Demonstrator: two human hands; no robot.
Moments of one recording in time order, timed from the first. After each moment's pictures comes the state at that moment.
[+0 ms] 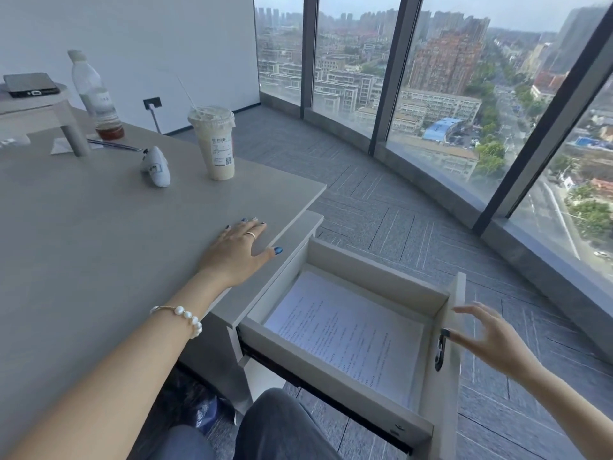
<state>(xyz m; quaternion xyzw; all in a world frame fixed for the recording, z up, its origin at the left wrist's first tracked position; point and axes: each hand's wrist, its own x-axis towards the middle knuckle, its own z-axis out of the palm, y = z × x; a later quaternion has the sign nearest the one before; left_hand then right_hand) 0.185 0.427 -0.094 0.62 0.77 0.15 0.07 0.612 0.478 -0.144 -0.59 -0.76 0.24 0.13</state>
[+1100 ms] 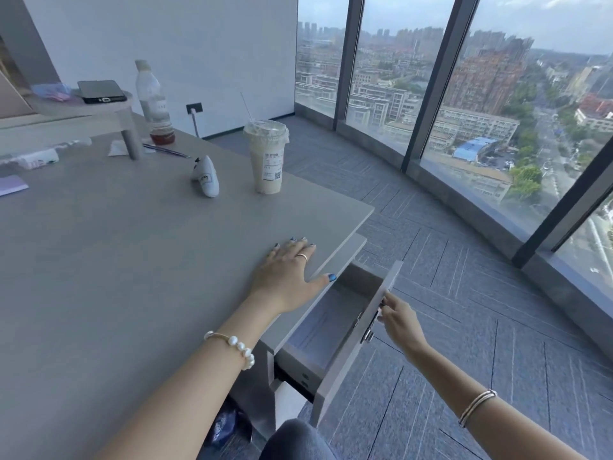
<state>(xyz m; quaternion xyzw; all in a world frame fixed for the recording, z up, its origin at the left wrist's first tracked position) 0.185 0.429 -0.092 0.62 0.77 0.16 0.07 0.393 0.523 -0.186 -0.57 -0.69 0.40 0.20</state>
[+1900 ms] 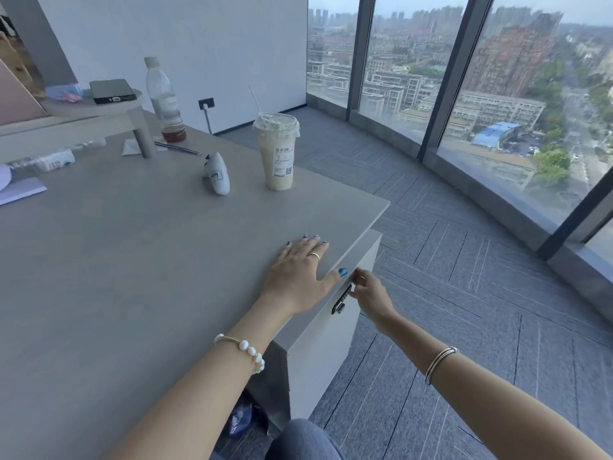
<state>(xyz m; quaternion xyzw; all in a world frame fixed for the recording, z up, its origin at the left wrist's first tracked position) 0.185 0.429 -0.093 0.62 0.76 0.17 0.08 0.313 0.533 -0.182 -0.50 -0.67 0.50 0.22</state>
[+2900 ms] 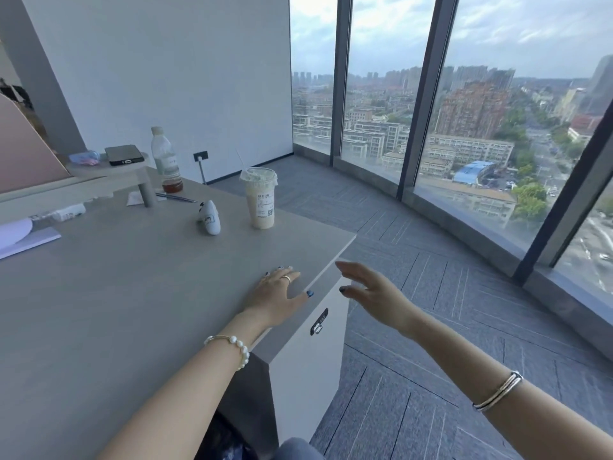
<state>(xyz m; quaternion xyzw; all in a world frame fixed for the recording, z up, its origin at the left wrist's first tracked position) 0.192 0.416 -0.078 0.59 0.78 0.19 0.12 0.392 0.475 -0.038 -0.32 -0.81 0.44 0.23</state>
